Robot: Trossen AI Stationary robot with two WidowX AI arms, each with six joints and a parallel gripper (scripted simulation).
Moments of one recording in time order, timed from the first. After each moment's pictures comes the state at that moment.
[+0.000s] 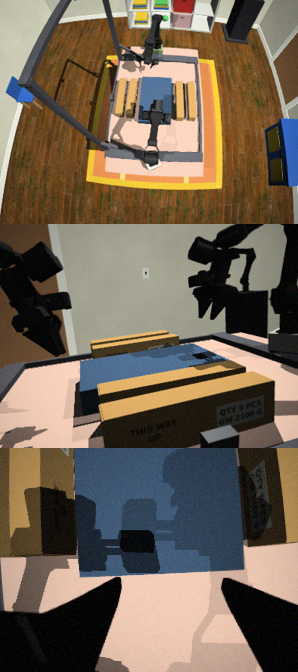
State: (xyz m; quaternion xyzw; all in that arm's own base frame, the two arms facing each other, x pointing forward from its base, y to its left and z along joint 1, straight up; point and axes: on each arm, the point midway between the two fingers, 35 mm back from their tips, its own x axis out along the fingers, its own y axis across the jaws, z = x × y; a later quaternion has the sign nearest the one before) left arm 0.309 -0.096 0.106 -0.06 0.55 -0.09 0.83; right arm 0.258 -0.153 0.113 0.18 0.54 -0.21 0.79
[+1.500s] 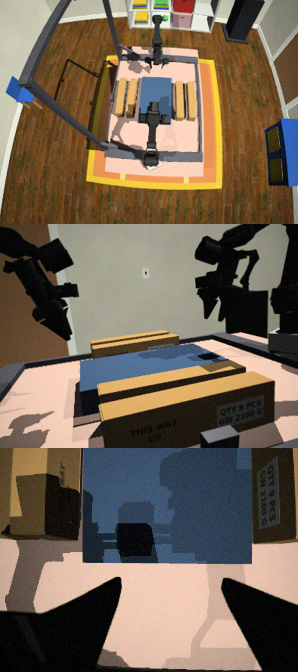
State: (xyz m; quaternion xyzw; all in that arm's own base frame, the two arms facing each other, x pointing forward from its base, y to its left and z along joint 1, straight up) left arm 0.331 -0.010 0.127 0.02 0.56 -0.03 0.83; right arm 0.253 -0.133 0.109 0.14 0.55 -0.20 0.80
